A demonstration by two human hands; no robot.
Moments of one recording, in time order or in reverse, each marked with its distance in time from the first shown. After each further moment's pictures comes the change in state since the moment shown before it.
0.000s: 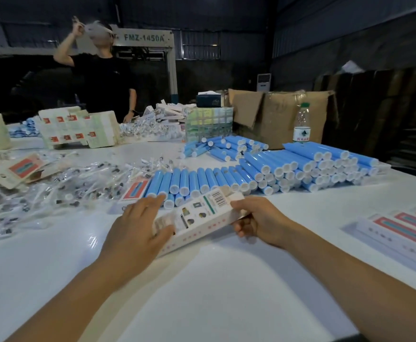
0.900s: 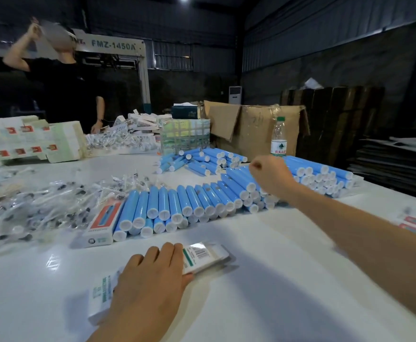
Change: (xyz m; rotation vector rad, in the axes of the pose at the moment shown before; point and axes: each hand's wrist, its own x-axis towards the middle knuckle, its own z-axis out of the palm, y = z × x) left_hand 0.015 0.039 0.037 0.510 -0.168 0.256; right_hand 0.061 -0.098 -0.061 -1.237 0.631 -0.354
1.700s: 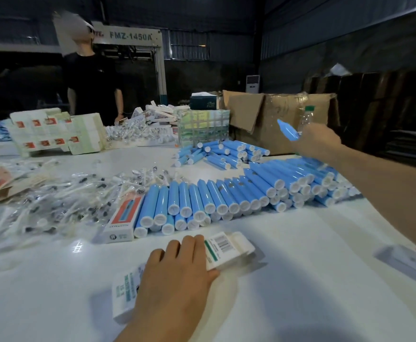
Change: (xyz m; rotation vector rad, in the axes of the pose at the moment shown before) left_hand 0.011 -0.007 0.008 -0.020 0.011 -0.029; right_hand 0.079 0.021 -0.020 -0.303 0.088 0.199
